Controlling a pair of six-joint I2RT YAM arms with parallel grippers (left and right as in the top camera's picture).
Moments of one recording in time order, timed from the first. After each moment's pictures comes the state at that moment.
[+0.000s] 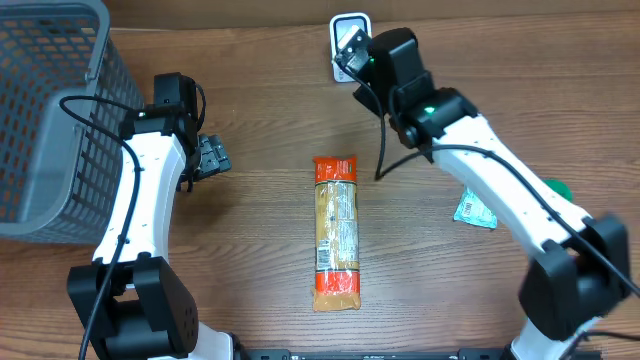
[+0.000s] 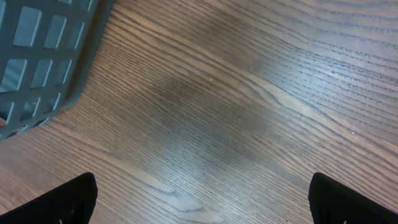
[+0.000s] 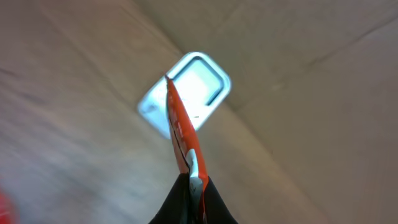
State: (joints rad) left arm 0.10 1.69 1.39 -1.09 -0.28 -0.35; right arm 0.53 1.87 1.61 -0.35 0.25 -0.51
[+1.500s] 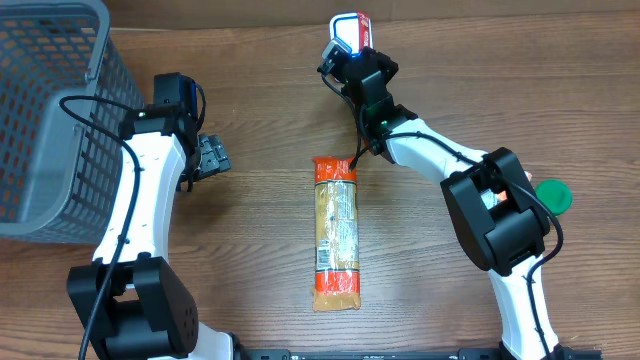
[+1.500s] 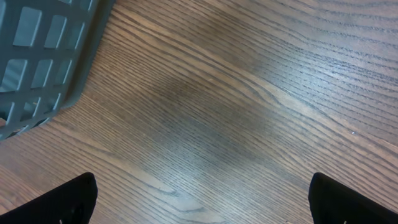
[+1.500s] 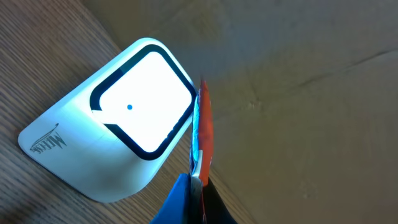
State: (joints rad) left arm 0.10 1.69 1.39 -1.09 -0.28 -0.35; right arm 0.54 2.28 1.61 0.30 0.52 -0.78
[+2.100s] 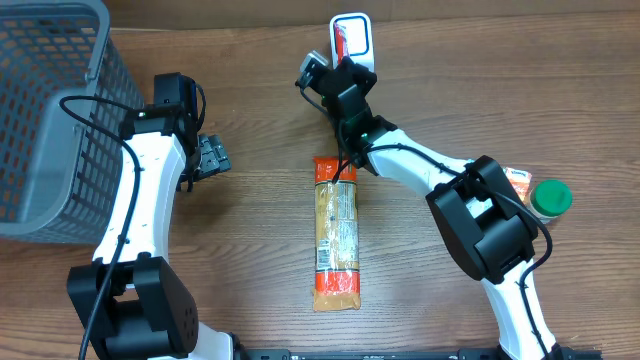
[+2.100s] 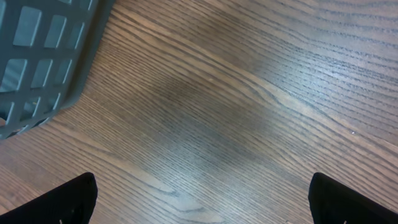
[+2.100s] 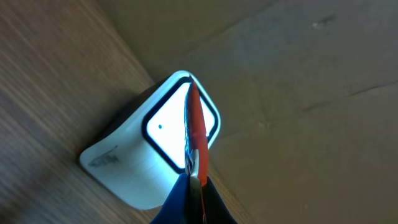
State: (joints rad) left arm 0.10 1.69 1.39 -1.09 -0.28 -0.35; right arm 0.63 2.28 1.61 0.27 0.58 -0.78
